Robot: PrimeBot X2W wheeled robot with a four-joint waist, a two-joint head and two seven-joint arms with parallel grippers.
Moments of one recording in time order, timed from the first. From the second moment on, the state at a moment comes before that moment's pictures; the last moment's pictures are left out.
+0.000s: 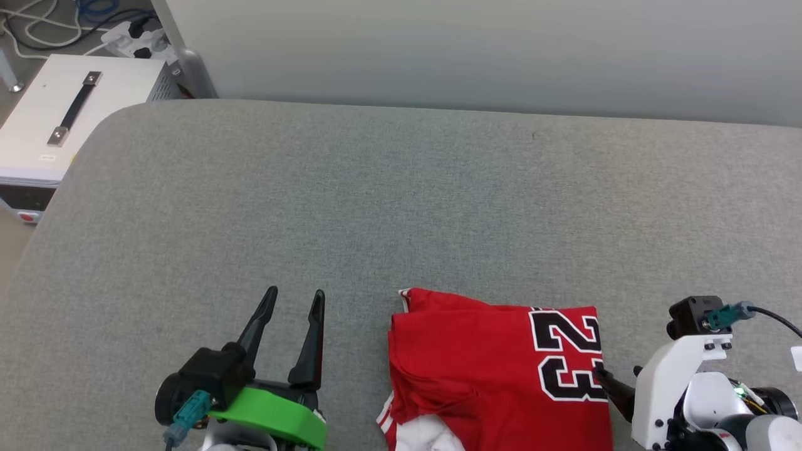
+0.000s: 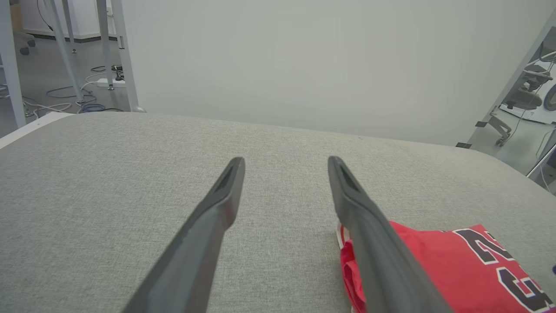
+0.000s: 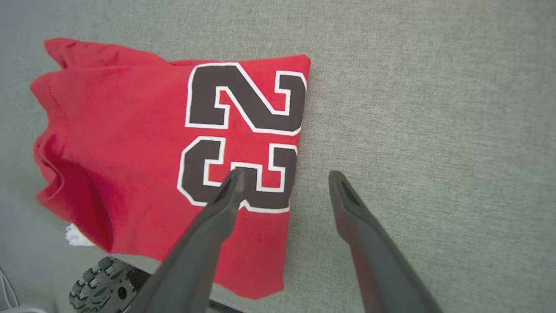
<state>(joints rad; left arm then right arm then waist) 0.02 0.09 -0.15 0.07 -0.26 -0.13 -0.26 0.02 -0.11 -0.02 -0.12 0.35 0.13 0.84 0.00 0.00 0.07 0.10</state>
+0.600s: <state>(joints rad) -0.03 0.09 -0.17 0.07 -0.26 -0.13 -0.26 -0.05 -0.06 -0.01 0.03 0.28 0.13 0.95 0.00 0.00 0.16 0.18</state>
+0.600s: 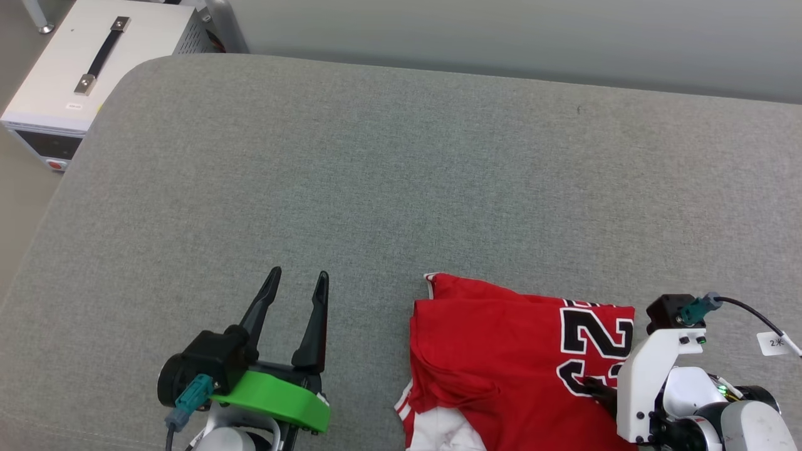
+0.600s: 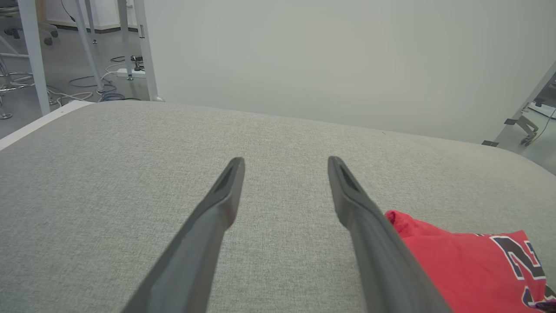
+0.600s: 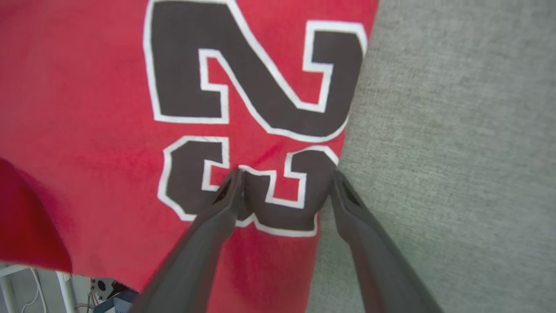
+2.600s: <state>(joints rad) -0.31 0.28 -0.34 -0.11 -0.20 -0.13 -0.26 -0.65 -0.83 0.11 0.56 0.14 0.13 0.24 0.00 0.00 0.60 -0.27</state>
